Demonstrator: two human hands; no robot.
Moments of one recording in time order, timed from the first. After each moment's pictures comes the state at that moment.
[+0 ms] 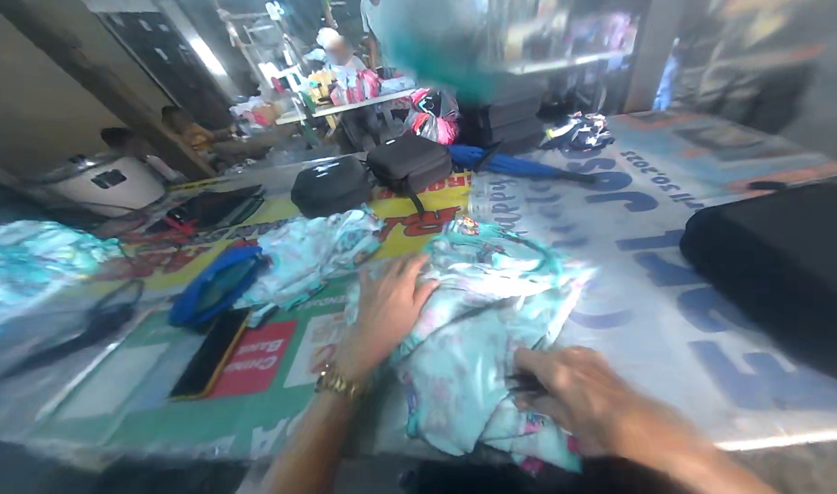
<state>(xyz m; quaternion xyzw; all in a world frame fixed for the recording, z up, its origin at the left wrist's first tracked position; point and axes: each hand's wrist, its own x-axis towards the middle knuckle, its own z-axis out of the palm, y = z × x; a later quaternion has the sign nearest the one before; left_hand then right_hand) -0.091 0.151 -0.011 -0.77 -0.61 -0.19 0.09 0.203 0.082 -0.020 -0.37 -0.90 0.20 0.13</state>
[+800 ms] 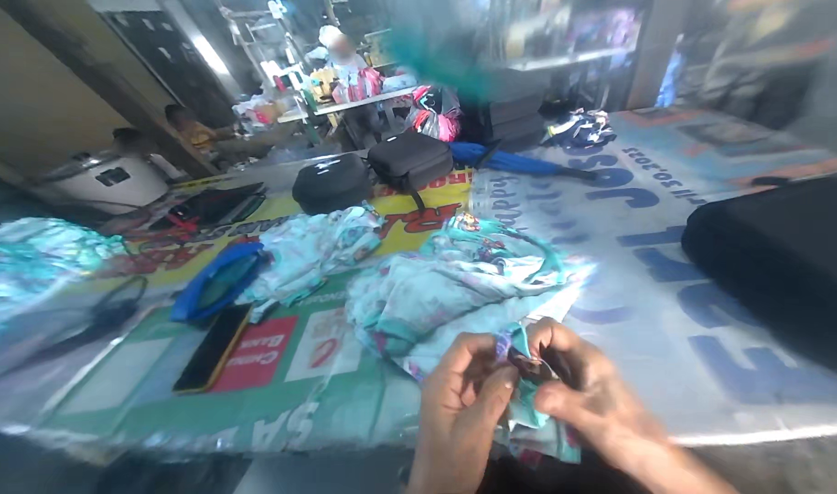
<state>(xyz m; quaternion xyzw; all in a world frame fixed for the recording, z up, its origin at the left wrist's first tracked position) 0.018 0.024 -0.009 -0.58 -0.35 -0.62 -0.40 0.179 0.062 -0.026 -0.17 -0.62 0.54 0.54</state>
